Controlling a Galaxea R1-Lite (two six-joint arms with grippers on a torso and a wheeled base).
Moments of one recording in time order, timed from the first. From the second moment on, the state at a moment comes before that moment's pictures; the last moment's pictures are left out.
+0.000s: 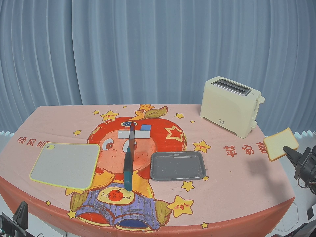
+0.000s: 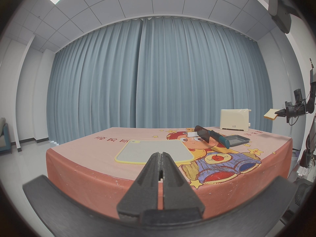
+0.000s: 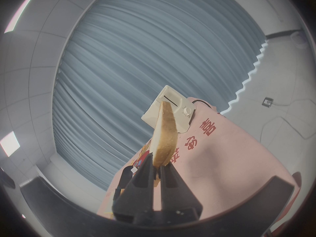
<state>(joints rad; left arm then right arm) 0.00 0.02 -0.02 0.00 -0.01 0.00 -0.07 1.20 -0.02 -1.00 0.33 0.88</state>
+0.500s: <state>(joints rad) 0.00 0.02 -0.02 0.00 -0.01 0.00 -0.06 1.20 -0.02 -1.00 0.33 0.75</state>
